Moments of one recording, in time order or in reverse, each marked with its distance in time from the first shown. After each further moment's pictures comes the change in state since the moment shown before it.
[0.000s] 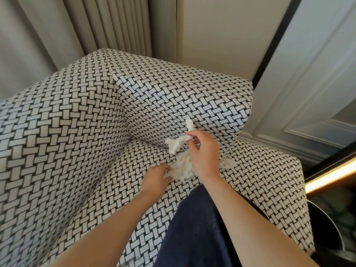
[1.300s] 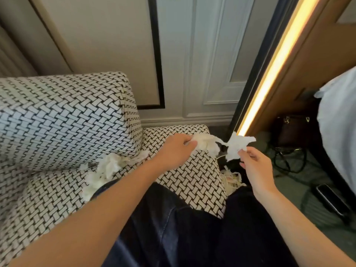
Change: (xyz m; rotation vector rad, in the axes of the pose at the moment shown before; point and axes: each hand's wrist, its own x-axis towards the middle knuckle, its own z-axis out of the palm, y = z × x) left_hand -0.032 0.275 0.071 -0.081 -0.529 0.471; right_hand -0.119 0.152 -0.274 0.226 0.460 0.831
